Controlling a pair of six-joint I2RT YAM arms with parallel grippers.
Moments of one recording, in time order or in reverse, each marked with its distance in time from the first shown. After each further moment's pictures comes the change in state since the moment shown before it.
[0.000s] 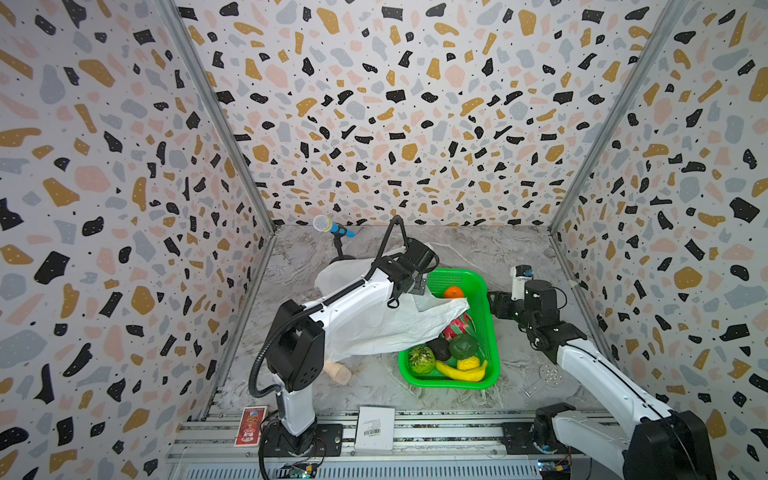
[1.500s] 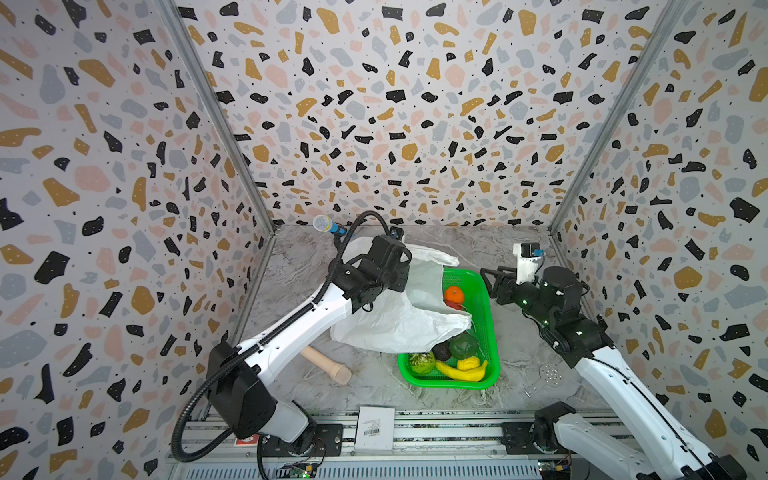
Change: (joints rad) left arm 0.051 -0.378 -0.202 0.148 0.193 0.195; right arm 0.114 -0.146 0.256 -0.064 -0.167 -0.007
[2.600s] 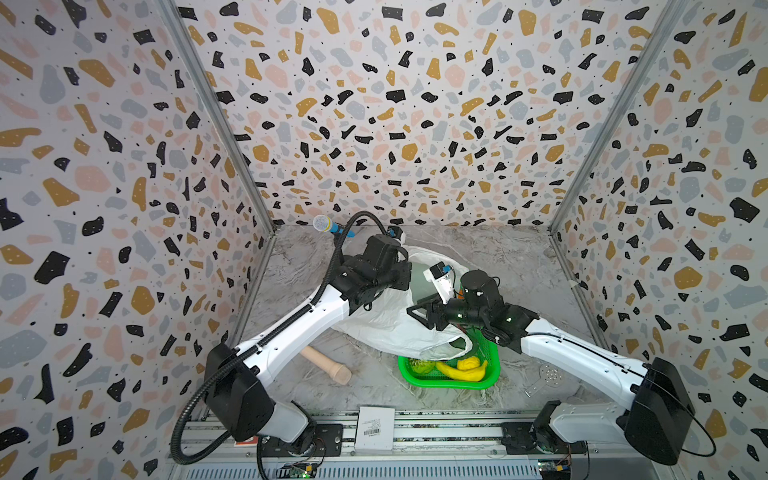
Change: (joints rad) left arm 0.023 -0.006 -0.035 0.089 0.146 -0.126; right arm 0.424 0.401 0.060 0.112 -0.184 0.086
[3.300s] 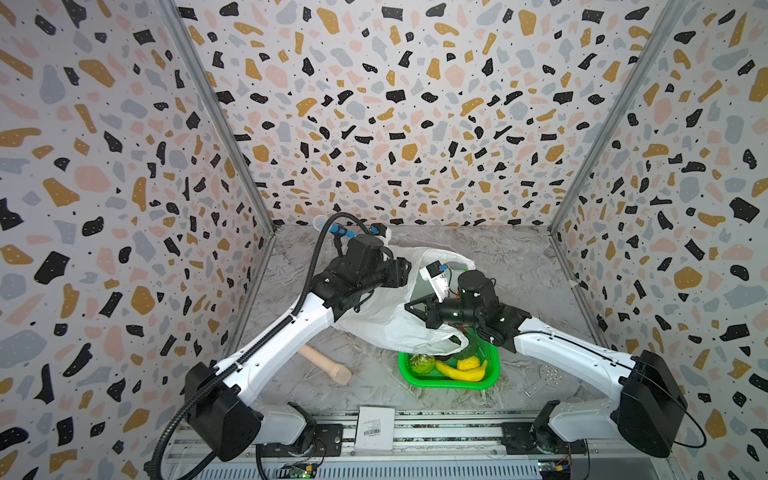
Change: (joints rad) left arm 0.055 -0.107 -0.058 0.035 0.117 -0.092; right arm 0.001 0.026 -0.018 0.129 -0.071 0.079
